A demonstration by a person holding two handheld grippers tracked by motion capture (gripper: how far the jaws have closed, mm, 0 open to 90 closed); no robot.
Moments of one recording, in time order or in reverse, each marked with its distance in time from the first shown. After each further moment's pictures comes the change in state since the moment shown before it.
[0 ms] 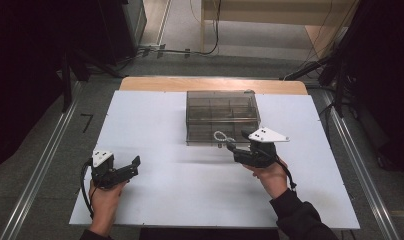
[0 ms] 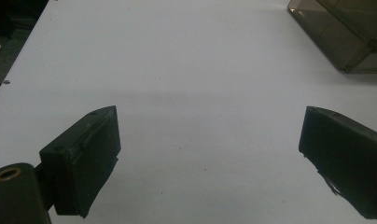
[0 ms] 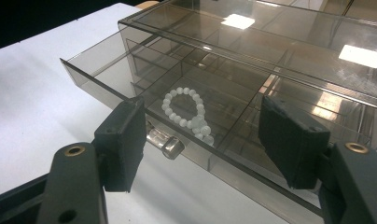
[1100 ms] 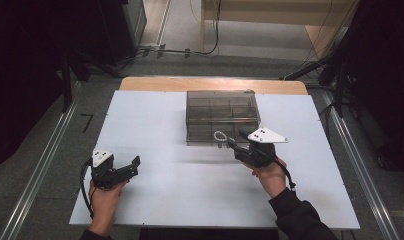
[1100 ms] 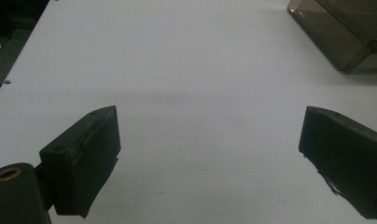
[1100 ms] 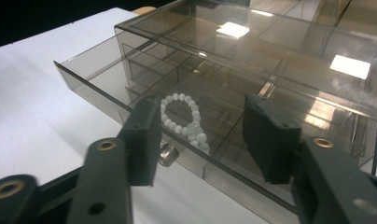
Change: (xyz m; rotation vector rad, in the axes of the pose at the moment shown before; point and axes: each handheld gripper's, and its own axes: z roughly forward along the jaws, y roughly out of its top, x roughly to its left) left arm 0.000 0.000 0.000 0.000 0.001 0.000; right arm 0.000 -0.001 0.003 -0.024 -0.014 -0.022
